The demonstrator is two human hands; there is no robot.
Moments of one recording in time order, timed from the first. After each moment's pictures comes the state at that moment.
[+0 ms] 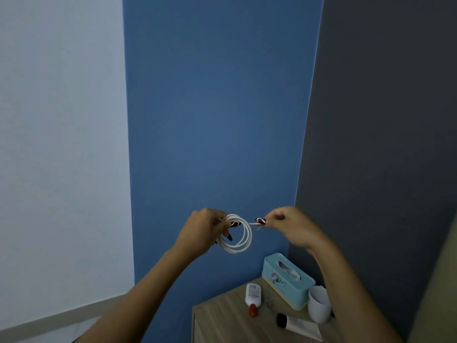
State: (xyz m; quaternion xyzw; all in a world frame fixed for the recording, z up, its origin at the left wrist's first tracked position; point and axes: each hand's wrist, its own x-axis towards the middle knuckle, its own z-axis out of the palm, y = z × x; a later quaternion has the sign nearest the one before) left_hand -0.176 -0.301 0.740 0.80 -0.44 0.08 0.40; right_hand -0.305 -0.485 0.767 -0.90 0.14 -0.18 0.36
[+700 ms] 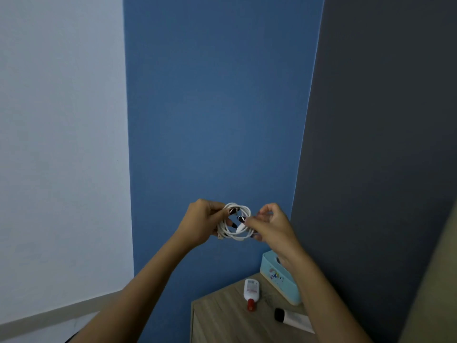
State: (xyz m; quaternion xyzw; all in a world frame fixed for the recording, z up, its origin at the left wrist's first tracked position) left_hand -0.177 -0.299 0.746 0.74 -0.42 0.01 0.52; right_hand -0.287 -0.441 0.738 -0.73 0.17 -0.29 0.59
